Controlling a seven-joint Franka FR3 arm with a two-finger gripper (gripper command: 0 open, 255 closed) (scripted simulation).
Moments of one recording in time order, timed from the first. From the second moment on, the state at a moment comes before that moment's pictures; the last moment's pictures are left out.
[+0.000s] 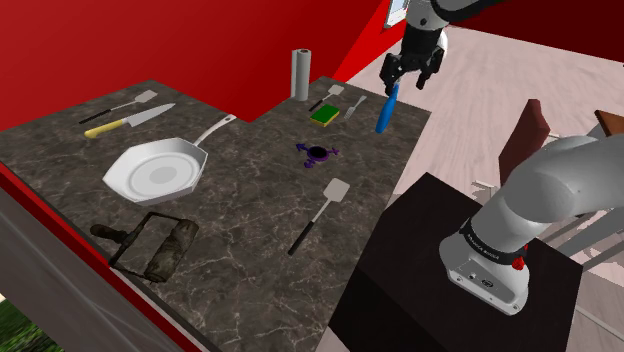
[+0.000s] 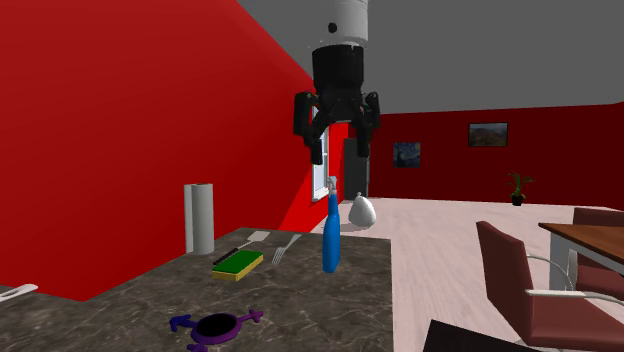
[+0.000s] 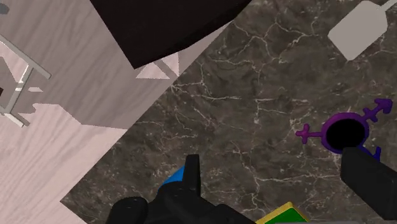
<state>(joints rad) -0.16 -0.63 0.10 -2.51 -0.09 1.92 0.41</state>
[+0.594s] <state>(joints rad) -0.35 -0.39 0.18 -2.55 -0.24 2.30 0.80</state>
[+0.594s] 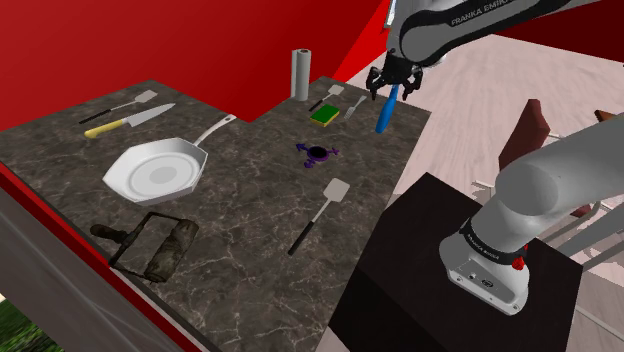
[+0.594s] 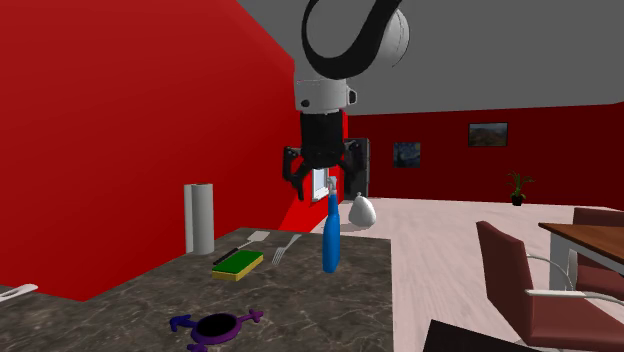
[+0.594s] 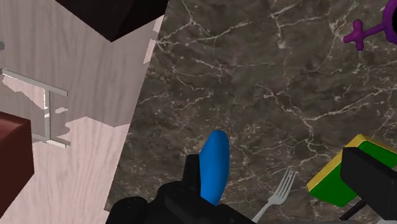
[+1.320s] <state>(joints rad) -0.59 -0.06 0.24 -2.43 -0.67 2.55 1.45</state>
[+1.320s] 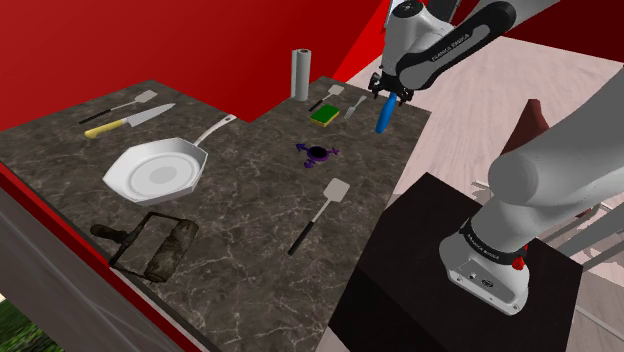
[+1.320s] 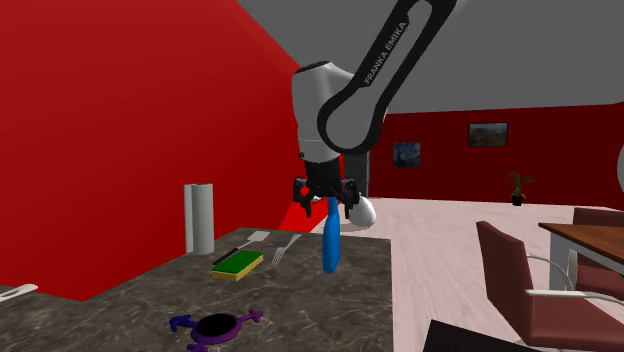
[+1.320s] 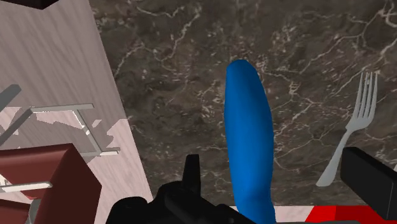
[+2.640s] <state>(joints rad) -0.62 0.07 0.21 -2.39 -0.82 2.62 1.58</state>
